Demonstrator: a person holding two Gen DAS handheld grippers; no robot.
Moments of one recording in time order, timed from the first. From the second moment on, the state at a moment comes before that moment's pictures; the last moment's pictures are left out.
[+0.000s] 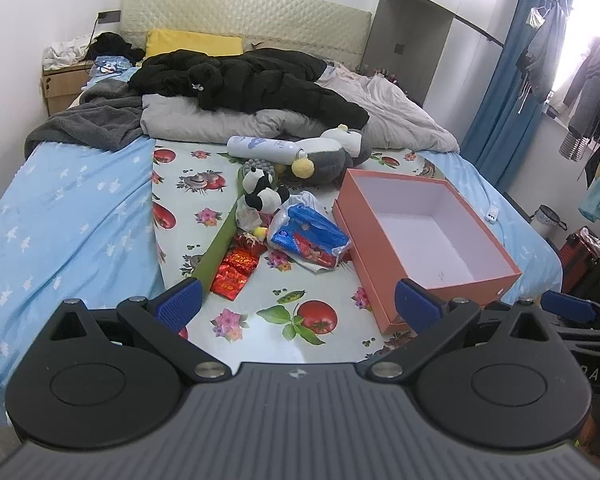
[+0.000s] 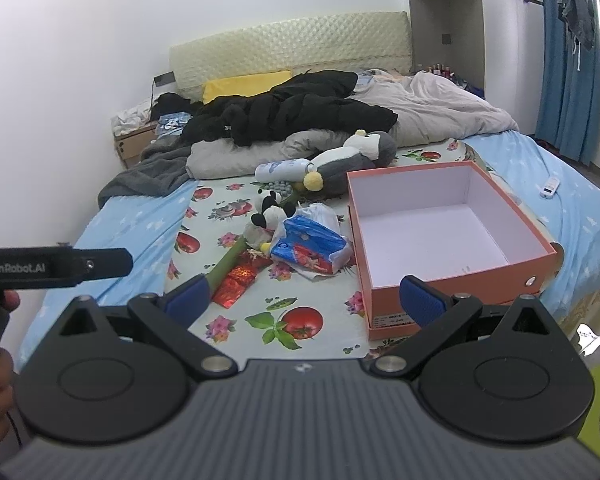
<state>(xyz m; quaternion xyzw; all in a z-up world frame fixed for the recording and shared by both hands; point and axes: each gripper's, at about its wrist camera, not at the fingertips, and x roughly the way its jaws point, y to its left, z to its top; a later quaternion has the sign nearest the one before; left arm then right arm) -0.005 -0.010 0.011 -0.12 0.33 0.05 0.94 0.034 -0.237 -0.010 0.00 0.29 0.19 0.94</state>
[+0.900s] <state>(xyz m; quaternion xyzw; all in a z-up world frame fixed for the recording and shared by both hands) -0.005 -0.006 0.010 -0.11 0.33 0.06 0.94 0.034 -0.235 -0.014 0.00 0.29 0.19 0.94</state>
